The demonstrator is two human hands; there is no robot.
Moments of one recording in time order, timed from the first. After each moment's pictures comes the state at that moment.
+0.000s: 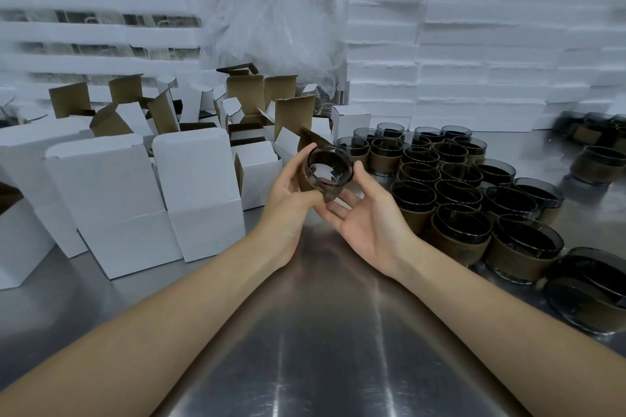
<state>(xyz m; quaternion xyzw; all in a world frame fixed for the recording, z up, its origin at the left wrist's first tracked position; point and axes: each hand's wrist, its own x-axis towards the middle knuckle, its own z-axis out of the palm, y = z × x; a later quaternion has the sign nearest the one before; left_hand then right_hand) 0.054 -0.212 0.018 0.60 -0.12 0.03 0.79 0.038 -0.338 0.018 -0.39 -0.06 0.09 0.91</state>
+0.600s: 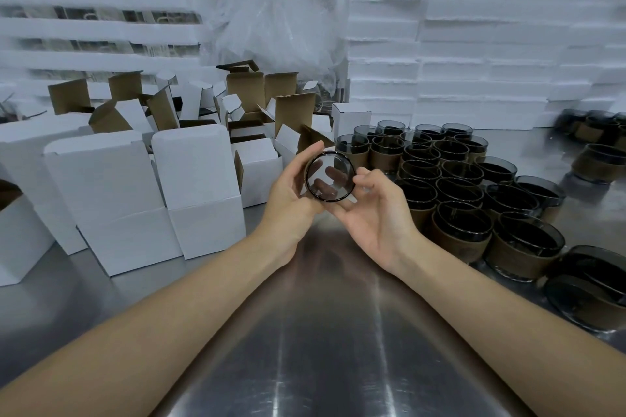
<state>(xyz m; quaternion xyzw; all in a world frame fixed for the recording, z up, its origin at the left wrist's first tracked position) 0.054 -0.212 0.014 0.64 -0.17 0.06 0.75 0.040 -0.344 0.017 -0.36 -0.14 0.08 0.92</state>
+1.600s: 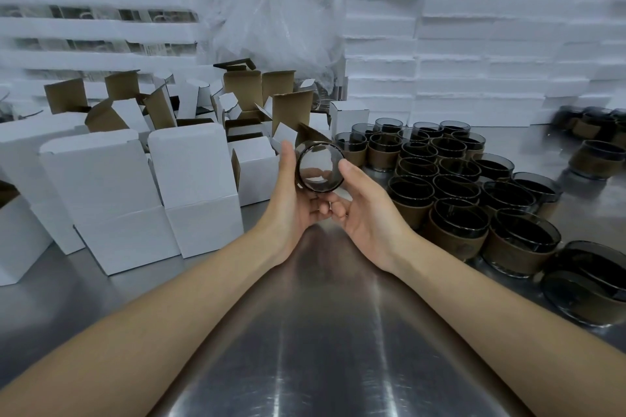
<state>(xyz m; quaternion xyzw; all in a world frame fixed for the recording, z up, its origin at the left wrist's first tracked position) 0.052 -0.216 0.023 0.55 -0.13 -0.13 0.82 0.035 -0.341 0.020 -0.52 -0.12 0.08 0.84</state>
